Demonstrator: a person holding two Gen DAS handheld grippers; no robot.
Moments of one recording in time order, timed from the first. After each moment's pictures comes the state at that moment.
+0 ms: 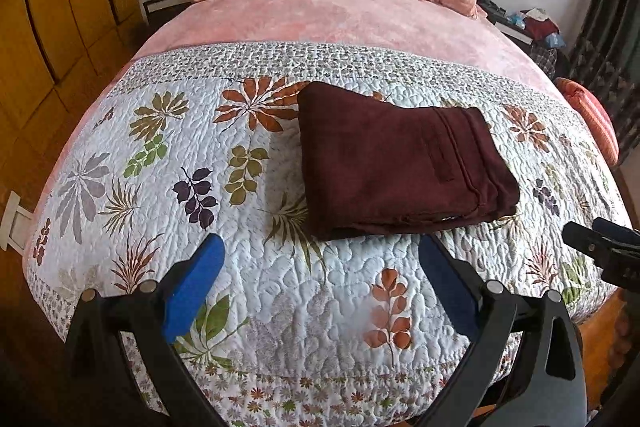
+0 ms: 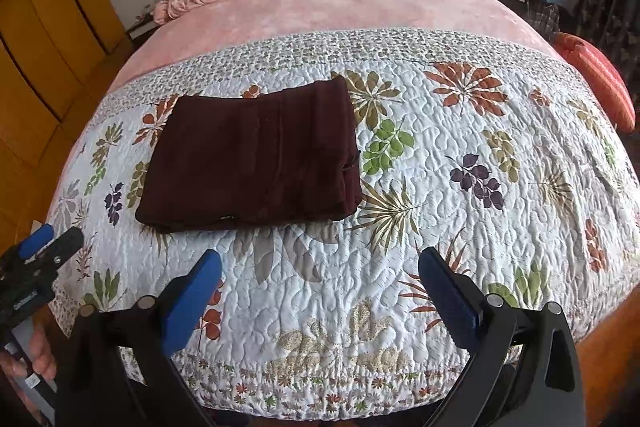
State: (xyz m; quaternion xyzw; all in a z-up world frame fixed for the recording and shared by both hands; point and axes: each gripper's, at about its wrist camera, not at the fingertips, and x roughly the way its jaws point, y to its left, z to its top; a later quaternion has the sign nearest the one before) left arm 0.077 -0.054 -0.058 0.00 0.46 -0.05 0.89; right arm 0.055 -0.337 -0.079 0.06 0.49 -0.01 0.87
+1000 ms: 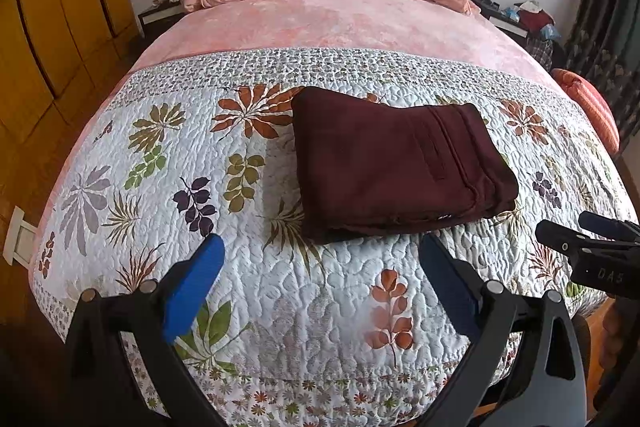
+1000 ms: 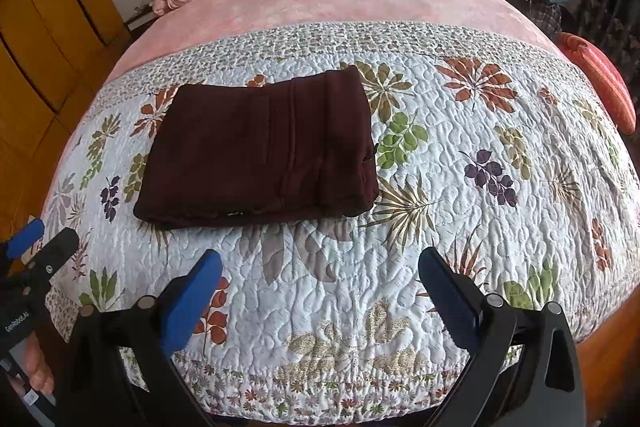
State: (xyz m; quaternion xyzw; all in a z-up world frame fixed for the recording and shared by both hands) left arm 0.074 -0.066 -0.057 0.02 0.45 -0.05 0.89; right arm 0.066 -0.316 -0.094 0.06 0.50 -0.01 0.86
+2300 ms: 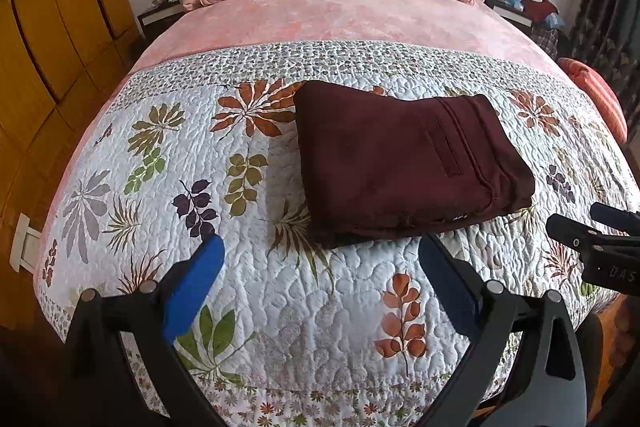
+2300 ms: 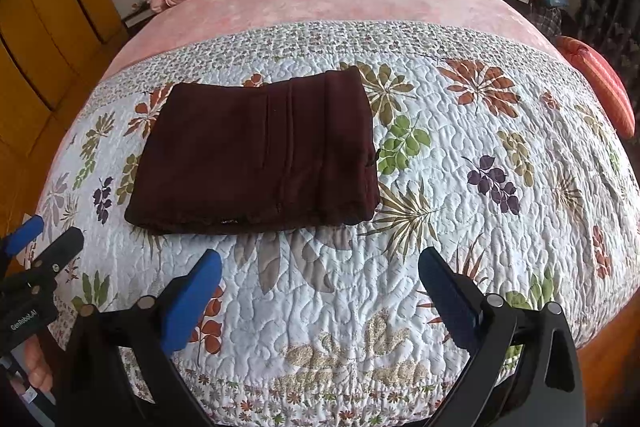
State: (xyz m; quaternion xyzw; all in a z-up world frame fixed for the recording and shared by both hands) left arm 0.088 -0.069 -0.070 0.04 0.46 -0.04 0.89; right arm 0.075 -0.315 -0.101 0.05 0.50 -0.02 0.86
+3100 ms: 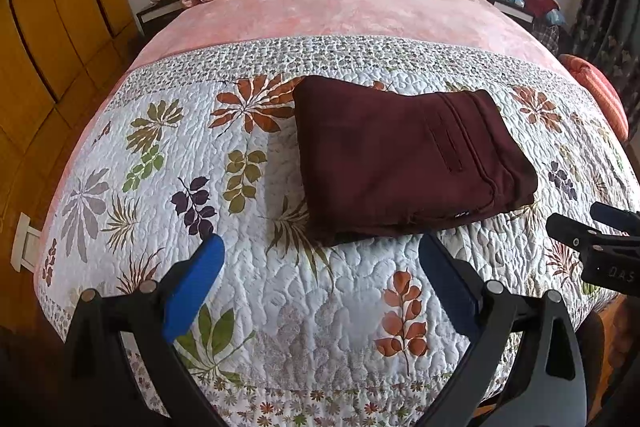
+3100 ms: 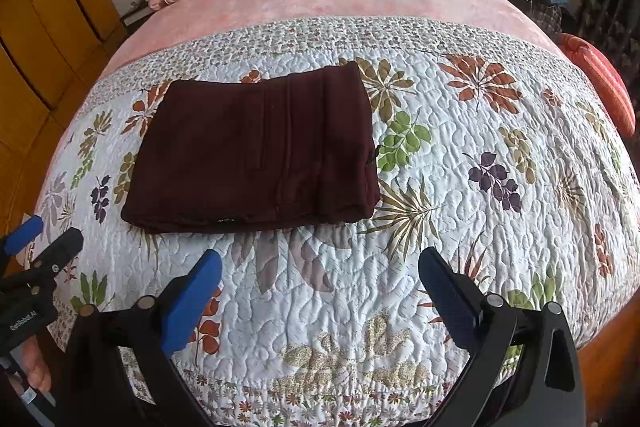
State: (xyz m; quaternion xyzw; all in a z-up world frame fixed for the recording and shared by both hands) left arm 0.089 -0.071 -0.073 0.04 0.47 -0.04 0.88; right arm 0.077 -0.315 -0.106 0.05 0.51 -0.02 0.86
